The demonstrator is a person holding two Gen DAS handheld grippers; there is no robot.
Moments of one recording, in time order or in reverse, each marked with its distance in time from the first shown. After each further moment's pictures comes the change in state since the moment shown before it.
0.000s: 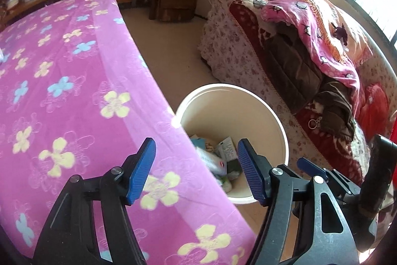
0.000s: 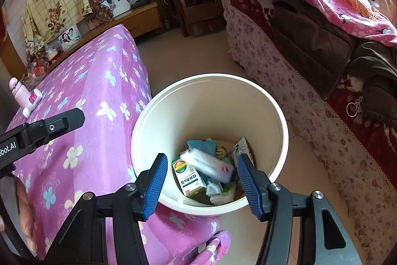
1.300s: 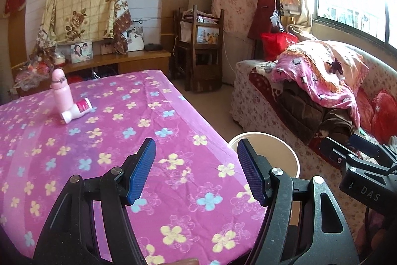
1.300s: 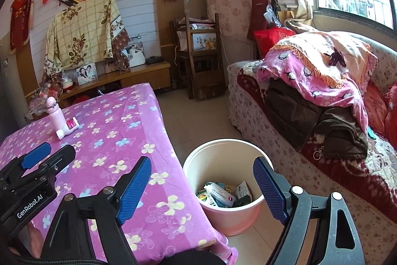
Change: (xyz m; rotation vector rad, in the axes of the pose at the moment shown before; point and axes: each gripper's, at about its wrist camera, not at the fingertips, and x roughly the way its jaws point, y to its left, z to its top) left arm -0.208 0.026 -0.080 0.084 -0.431 0.198; right arm -0.187 0.116 -0.035 -0.082 -0.374 -0.080
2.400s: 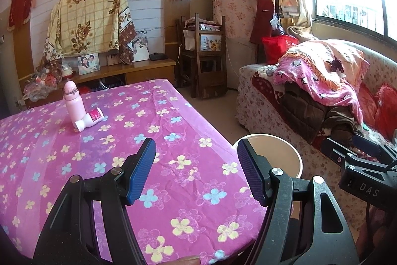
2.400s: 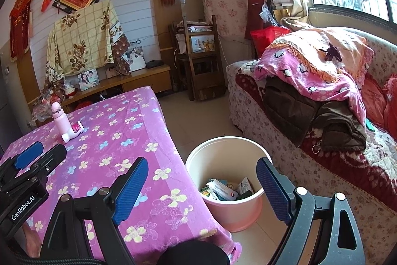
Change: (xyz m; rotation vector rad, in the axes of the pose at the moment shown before) left arm -0.032 -0.007 -0.002 0.045 -0.036 0.040; right arm -0.021 -0.011 -0.010 0.042 -0.010 0.019
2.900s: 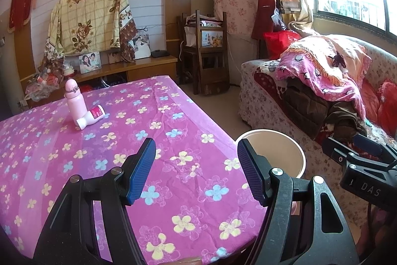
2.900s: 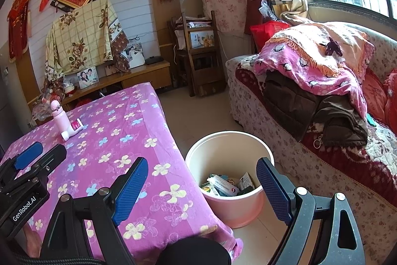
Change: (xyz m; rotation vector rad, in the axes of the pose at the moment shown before) left arm 0.002 -0.001 -0.005 0.011 0.019 0.013; right arm 0.005 -0.003 -0.005 0.012 0.020 0.002
